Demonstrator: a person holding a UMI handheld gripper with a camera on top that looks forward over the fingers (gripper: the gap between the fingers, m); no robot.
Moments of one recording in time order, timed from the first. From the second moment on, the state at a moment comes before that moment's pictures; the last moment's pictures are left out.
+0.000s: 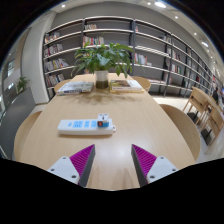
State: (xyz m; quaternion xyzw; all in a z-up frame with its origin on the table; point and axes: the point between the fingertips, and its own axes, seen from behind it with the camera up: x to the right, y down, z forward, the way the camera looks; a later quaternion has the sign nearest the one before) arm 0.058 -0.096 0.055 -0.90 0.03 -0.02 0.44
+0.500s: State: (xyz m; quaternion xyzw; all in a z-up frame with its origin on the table) arm 0.024 0.044 0.026 -0.89 0.01 0.02 0.45
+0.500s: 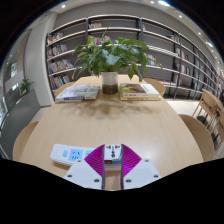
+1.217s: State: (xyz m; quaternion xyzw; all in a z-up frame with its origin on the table) arm 0.176 0.053 0.102 -0.87 0.00 -0.02 0.49
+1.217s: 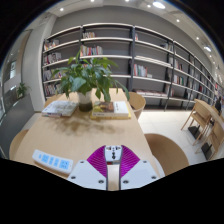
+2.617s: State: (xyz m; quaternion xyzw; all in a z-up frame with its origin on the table) arm 0.083 -0.225 0.195 -0.87 0.00 -0.03 0.50
